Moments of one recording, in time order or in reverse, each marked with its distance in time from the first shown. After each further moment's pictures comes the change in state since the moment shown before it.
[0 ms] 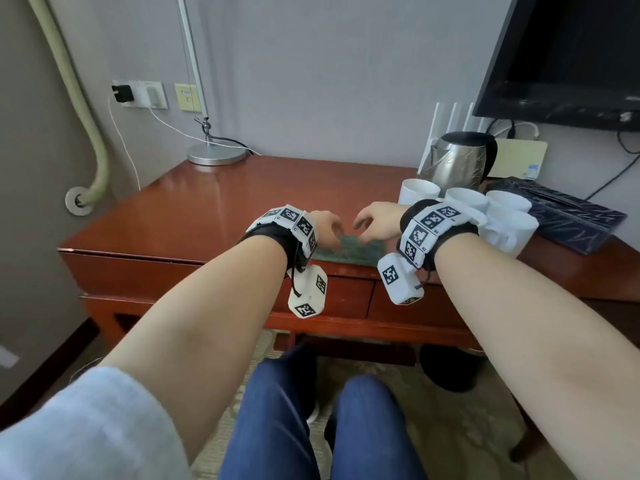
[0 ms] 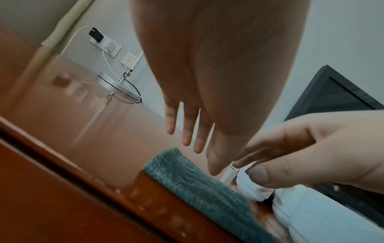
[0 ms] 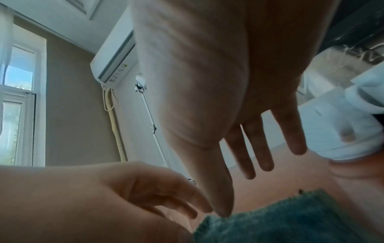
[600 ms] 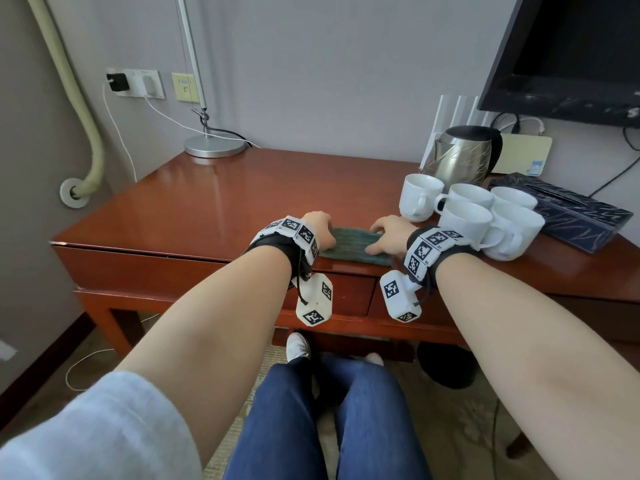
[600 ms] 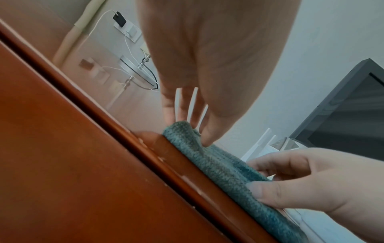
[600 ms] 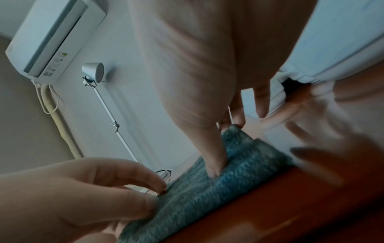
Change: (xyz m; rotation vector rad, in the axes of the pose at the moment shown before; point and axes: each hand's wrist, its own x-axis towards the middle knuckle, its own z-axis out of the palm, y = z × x) left_hand 0.012 -0.012 0.022 -0.086 0.080 -0.146; right_hand 0.019 0.033 0.047 0.163 0.101 0.222
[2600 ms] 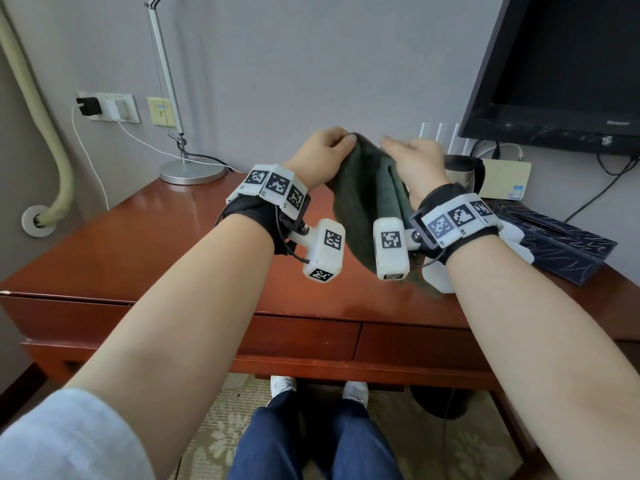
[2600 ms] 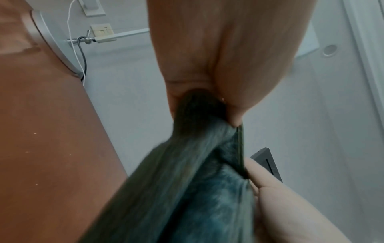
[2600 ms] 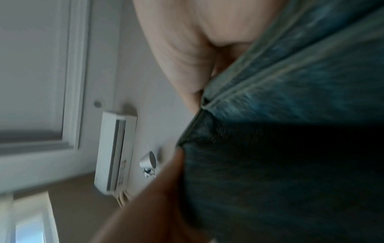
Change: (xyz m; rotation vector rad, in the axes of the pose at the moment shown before) left_hand 0.039 0.065 -0.115 -0.718 0.350 0.343; right_hand 0.022 -0.030 -0.126 1.090 0.629 -0.056
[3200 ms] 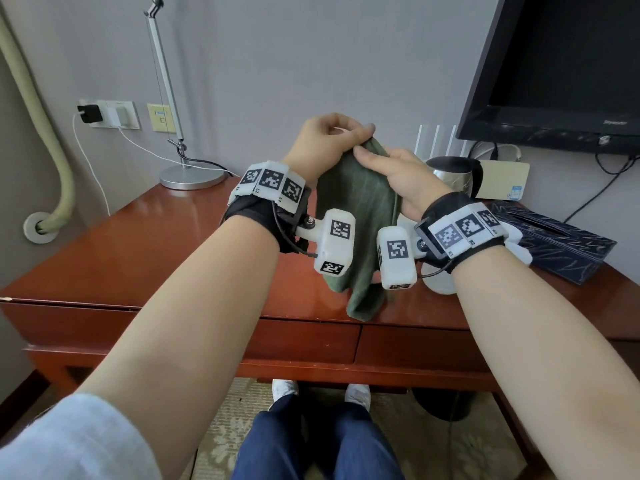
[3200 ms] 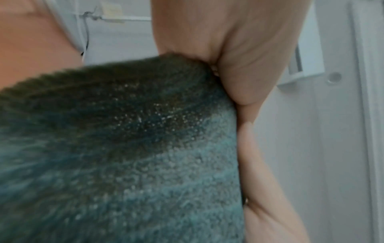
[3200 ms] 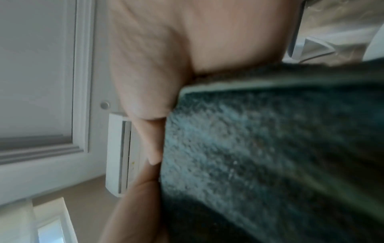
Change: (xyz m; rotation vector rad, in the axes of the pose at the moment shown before) left_hand -0.004 0.016 -0.001 -0.389 0.047 0.000; right_hand -0.033 -0.016 -0.008 0.226 -0.548 0.046
